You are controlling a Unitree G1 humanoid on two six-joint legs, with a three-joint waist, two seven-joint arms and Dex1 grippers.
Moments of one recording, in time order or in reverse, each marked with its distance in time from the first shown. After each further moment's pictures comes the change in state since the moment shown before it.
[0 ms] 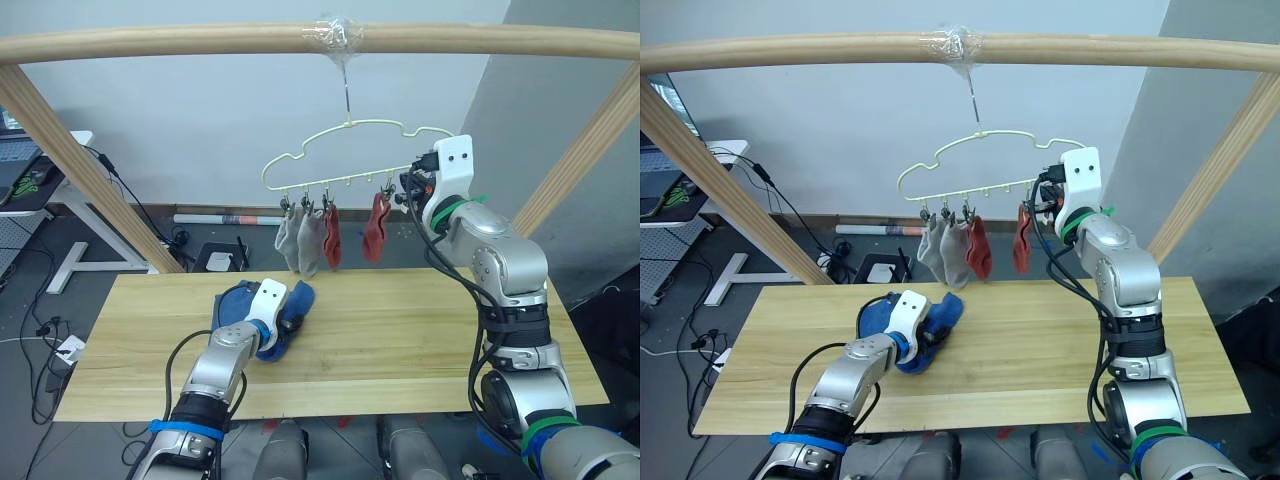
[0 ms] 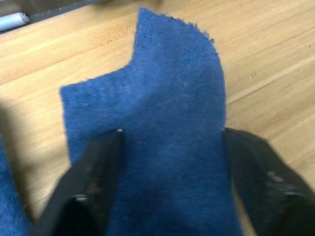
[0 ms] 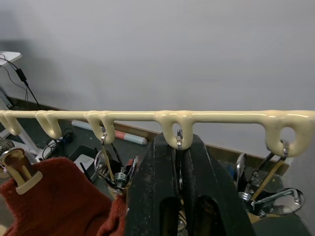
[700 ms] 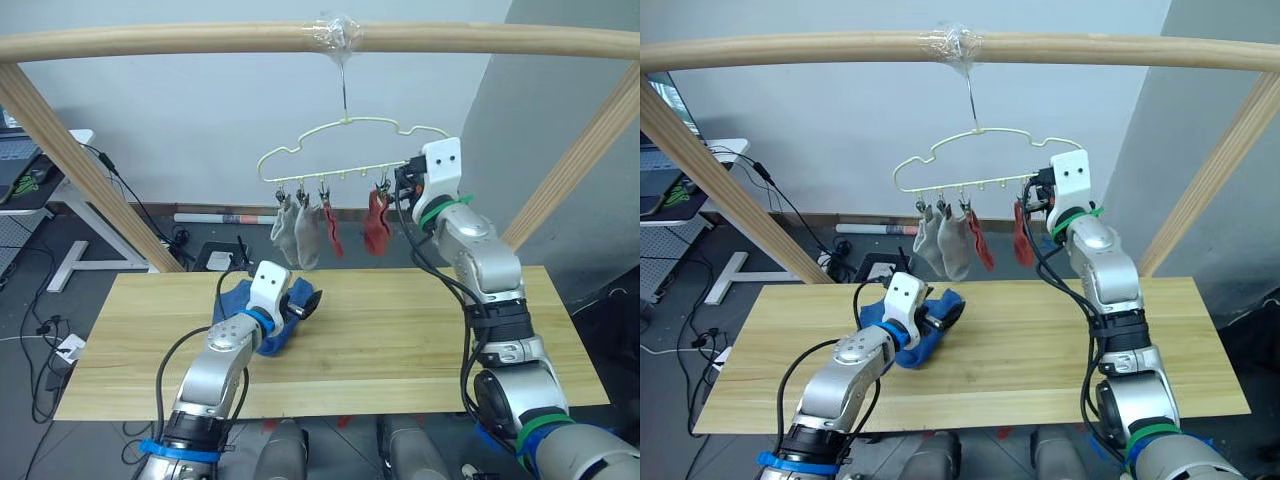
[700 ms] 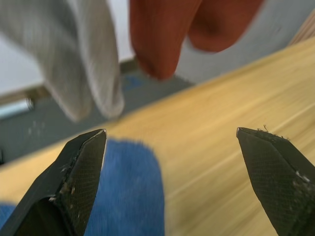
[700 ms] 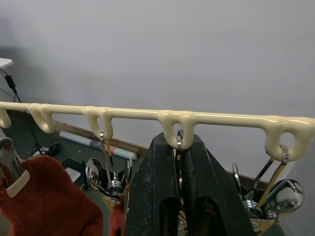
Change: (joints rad) left arm 0.090 -0.021 0.021 -0.274 -0.082 -0.075 0.020; right arm -0.016 0.027 0.044 0.157 -0.069 -0.239 0.010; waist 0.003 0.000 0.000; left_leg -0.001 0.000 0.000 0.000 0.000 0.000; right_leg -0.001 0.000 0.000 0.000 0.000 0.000
